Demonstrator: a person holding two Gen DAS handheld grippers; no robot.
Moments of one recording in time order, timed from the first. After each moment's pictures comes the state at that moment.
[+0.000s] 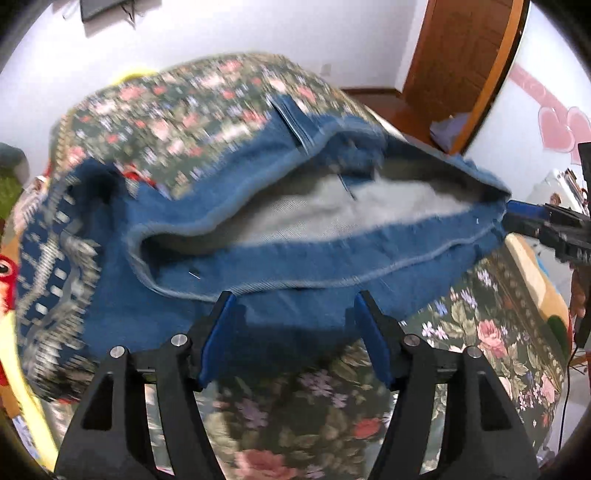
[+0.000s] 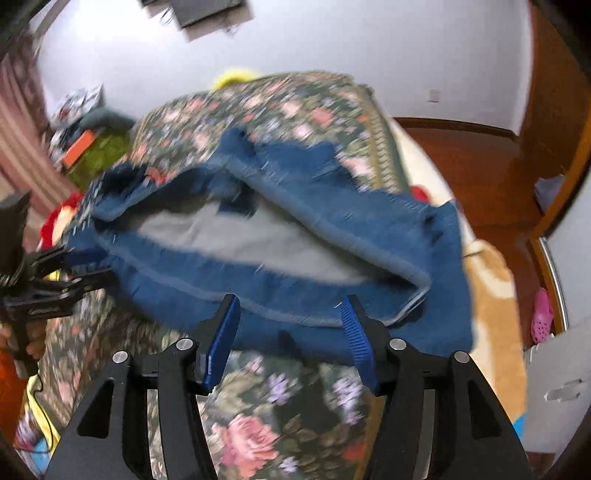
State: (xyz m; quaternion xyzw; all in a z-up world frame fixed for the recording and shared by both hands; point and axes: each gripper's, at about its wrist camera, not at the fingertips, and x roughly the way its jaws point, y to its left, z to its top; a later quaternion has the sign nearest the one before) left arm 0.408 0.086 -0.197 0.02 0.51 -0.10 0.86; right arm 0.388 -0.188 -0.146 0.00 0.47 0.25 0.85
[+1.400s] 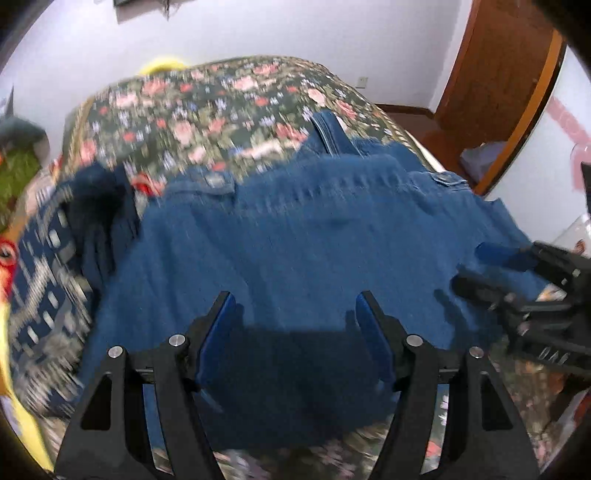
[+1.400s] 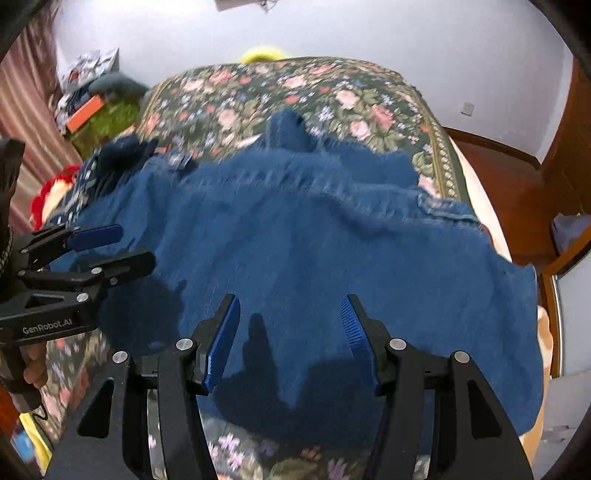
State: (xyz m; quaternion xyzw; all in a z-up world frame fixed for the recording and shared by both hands) left arm 0.458 0.092 -0.205 -0.03 0.48 -0.03 0.87; right arm 0.437 -0.095 -0.164 -0.06 0.48 0.27 0.83
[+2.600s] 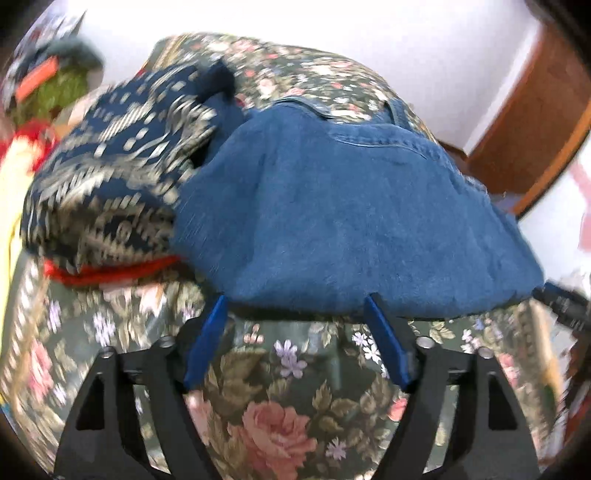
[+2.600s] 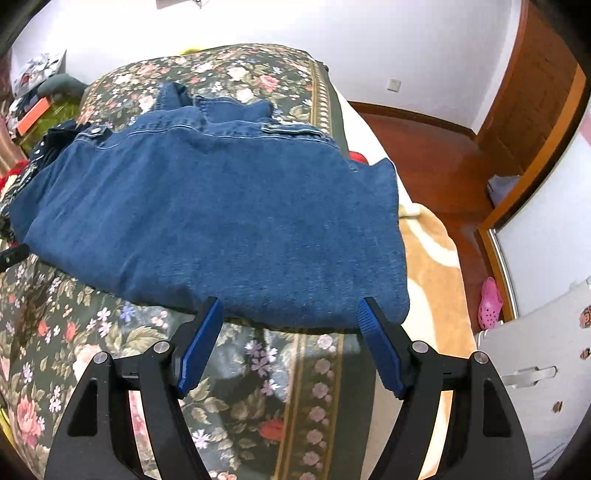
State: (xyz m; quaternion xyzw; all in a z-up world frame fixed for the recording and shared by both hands) left arm 0.346 0.154 -0.225 -0.15 0.47 0.05 0.87; right arm 0.389 -0.223 -0.171 -0.07 0.49 0.15 0.85
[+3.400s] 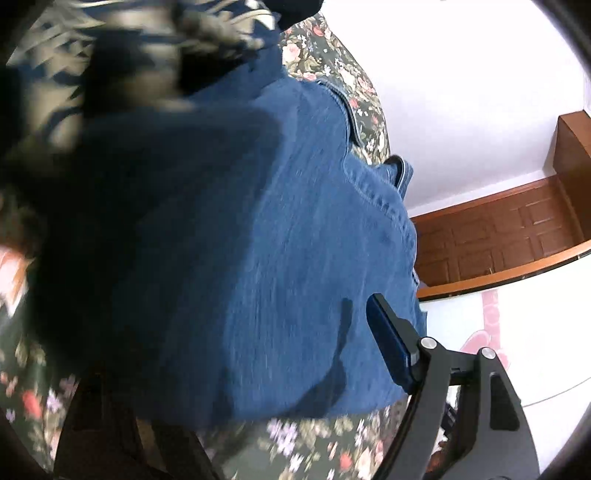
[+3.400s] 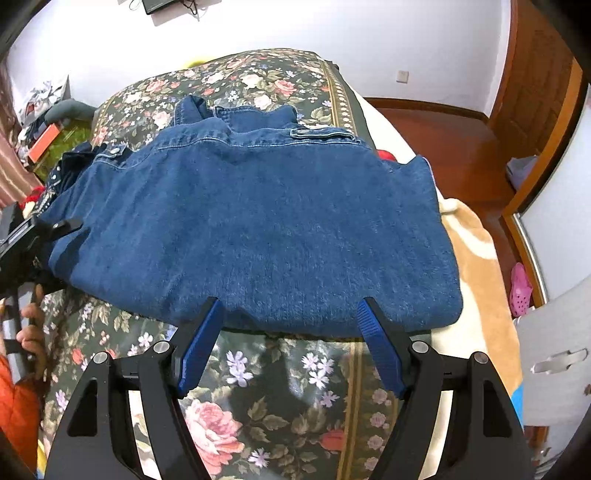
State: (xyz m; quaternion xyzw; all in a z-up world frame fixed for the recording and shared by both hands) left arm 0.412 0.196 -0.285 -0.45 0.43 -0.05 0.78; right arm 0.390 -0.207 -0.173 0.00 0.50 0.17 0.85
